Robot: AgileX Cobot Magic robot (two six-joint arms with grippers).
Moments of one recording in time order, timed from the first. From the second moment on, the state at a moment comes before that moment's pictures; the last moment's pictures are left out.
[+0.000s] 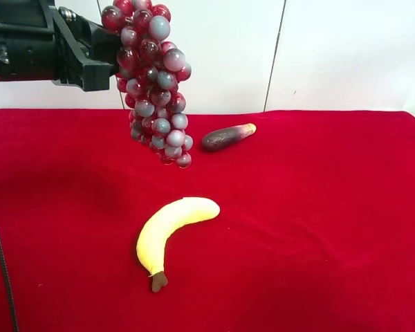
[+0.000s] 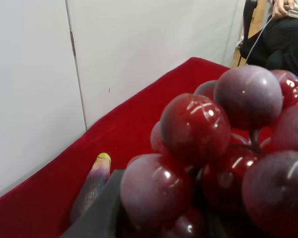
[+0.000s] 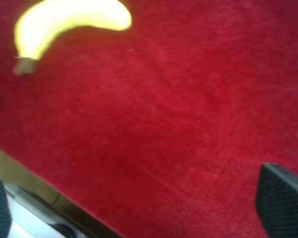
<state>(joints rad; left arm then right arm) -0.45 1.17 -0.76 -1.72 0.33 1.81 0.70 0.14 -0.57 0.00 1.19 0.11</state>
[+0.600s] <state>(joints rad) -0.45 1.17 -0.76 -1.72 0.30 1.81 0.70 0.14 -0.48 -0.05 1.07 0.08</state>
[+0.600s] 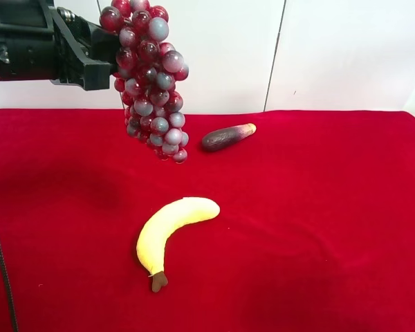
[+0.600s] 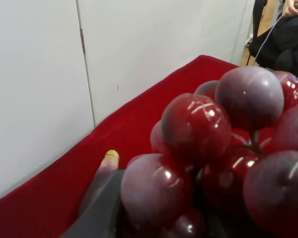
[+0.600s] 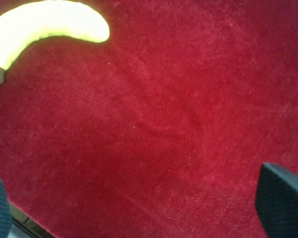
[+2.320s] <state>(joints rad) -0.45 1.46 -0.77 -1.62 -0.16 1.83 0.03 0.00 -0.48 -0.05 1.06 0.08</state>
